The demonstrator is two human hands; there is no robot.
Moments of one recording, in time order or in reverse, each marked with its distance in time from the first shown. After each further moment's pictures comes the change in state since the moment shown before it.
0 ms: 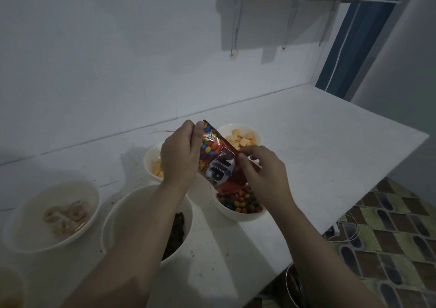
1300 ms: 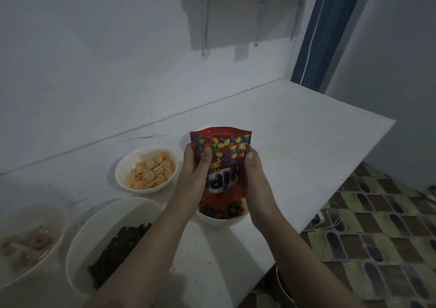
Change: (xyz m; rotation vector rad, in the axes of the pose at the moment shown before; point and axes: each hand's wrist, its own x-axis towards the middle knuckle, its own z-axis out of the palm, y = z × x) left_hand -0.038 0.050 0.031 -0.740 -0.437 -0.547; right_hand -0.018 0.009 -0.010 0.779 -0.031 0.420
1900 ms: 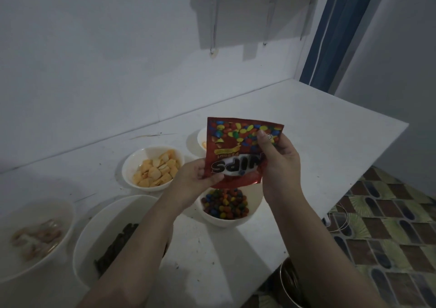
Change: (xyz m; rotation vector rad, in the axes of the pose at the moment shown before) left_hand 0.015 -0.014 -0.030 0.201 -0.242 -0.043; right_hand 0.024 -0.036 -0.011 0.302 0.220 -0.024
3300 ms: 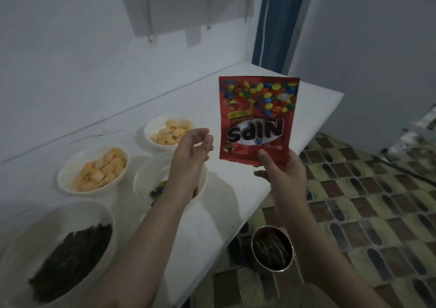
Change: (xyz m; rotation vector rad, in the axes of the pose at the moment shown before) left_hand 0.007 0.037 0.123 -0.194 0.149 0.105; right_hand -0.036 -0.020 -0.138 -0.248 0.200 -0.117
